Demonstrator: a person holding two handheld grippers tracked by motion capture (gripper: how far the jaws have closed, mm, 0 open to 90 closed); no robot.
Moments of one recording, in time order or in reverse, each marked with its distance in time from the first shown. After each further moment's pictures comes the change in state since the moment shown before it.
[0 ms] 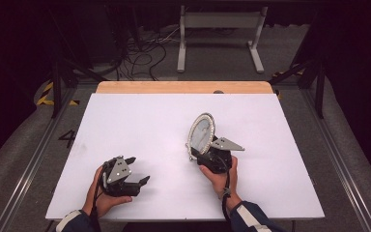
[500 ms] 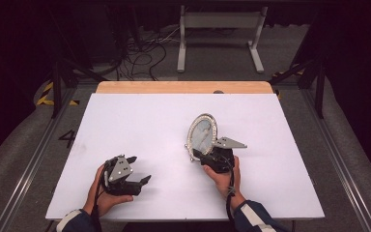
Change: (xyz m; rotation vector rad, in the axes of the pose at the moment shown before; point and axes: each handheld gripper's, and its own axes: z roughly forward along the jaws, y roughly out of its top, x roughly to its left) left arm 0.000 0.004 0.004 0.007 -0.009 -0.002; right arm -0.008 0.002 -0.007 0.062 0.063 0.010
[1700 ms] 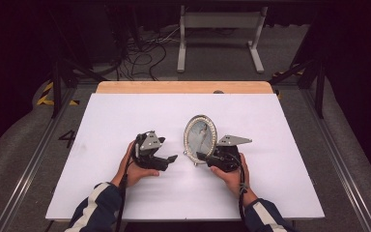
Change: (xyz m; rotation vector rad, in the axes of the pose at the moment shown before) left arm 0.017 0.069 0.082 -0.027 -0.148 0.000; right arm -0.015 0.007 -0.013 0.086 0.106 -0.070
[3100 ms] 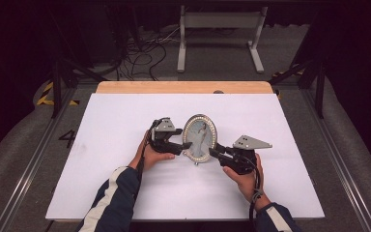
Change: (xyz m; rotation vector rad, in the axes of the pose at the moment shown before) left arm 0.022 0.030 0.047 -0.043 -0.121 -0.051; right arm 0.002 0.004 -0.046 -0.124 -0.070 -0.056
